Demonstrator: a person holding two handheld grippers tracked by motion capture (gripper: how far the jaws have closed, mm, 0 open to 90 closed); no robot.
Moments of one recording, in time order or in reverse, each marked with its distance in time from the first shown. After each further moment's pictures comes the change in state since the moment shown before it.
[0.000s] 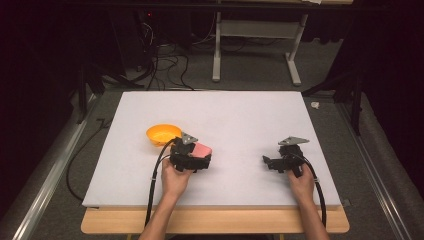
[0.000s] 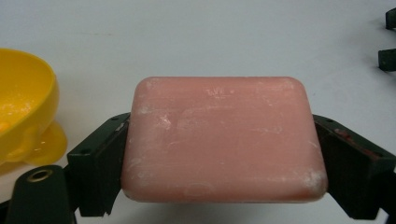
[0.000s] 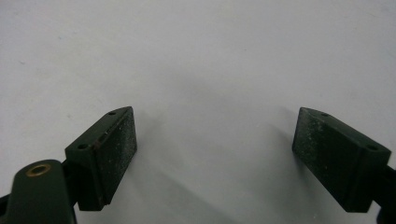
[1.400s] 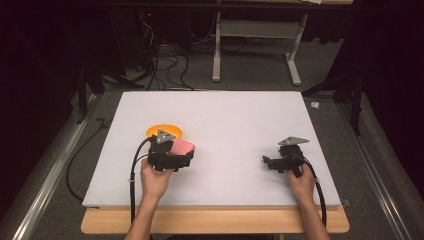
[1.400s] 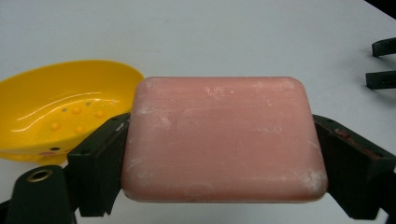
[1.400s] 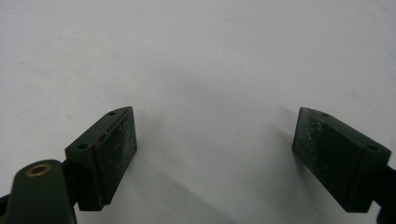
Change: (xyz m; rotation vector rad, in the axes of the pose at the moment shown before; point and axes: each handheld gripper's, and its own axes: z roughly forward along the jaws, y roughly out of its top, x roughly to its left) left arm 0.034 -0.002 -0.056 -0.072 0.012 -0.046; right arm 0.000 0.000 0.000 0.000 0.000 0.000
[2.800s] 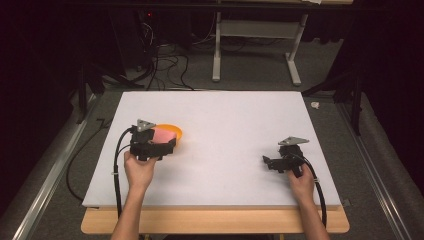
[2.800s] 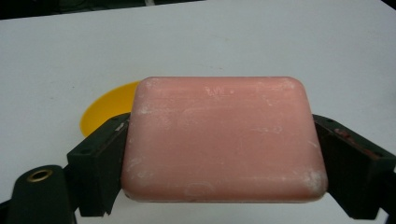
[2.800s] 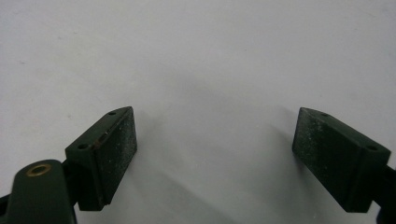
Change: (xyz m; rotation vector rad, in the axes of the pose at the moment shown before) left arm 0.043 0.014 -0.015 -0.022 0.116 -0.070; right arm 0.000 0.000 0.000 -0.001 -0.002 -0.003
